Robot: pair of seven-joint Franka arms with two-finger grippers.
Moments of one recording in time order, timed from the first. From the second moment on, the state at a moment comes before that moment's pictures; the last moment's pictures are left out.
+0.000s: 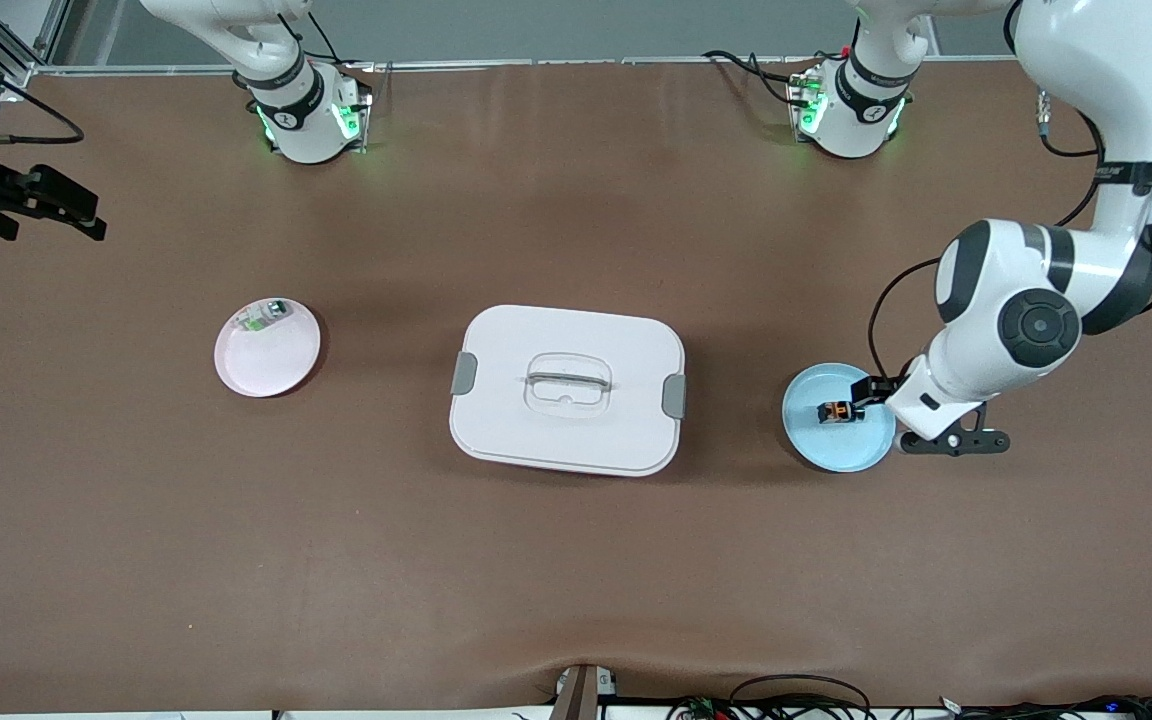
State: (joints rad) left arm -0.04 0.38 -0.13 -1.87 0.13 2.18 -0.22; right arm 0.00 -0.10 -0.01 -1.67 0.00 1.49 -0.01
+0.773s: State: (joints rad) left arm -0.04 0.50 -0.14 -1.98 0.11 2.42 -0.23; right arm 0.05 -0.01 -0.01 -1.80 0.00 1.55 -0.01
